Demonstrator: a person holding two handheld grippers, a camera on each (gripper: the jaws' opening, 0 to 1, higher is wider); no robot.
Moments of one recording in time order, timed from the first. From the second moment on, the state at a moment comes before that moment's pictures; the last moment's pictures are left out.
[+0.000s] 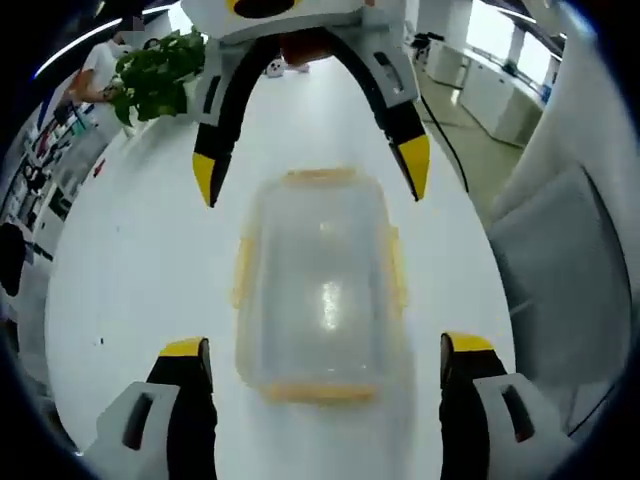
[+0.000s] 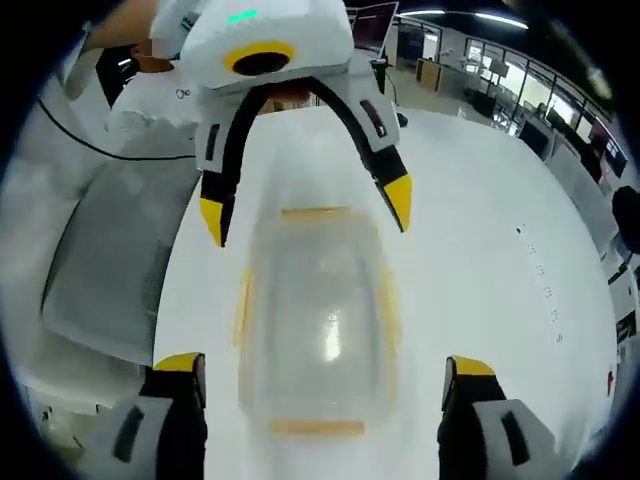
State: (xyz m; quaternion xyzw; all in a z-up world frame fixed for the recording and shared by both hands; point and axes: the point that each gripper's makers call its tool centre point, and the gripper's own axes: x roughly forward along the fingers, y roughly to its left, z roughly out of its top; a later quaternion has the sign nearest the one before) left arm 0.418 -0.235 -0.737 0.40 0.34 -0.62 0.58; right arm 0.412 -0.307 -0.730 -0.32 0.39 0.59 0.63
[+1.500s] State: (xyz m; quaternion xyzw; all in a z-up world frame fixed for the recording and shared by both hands) left arm 0.402 -0.109 -0.762 0.43 0.37 -0.57 0.59; right arm 0.393 -0.183 -0.756 -0.36 0.38 0.62 0.58
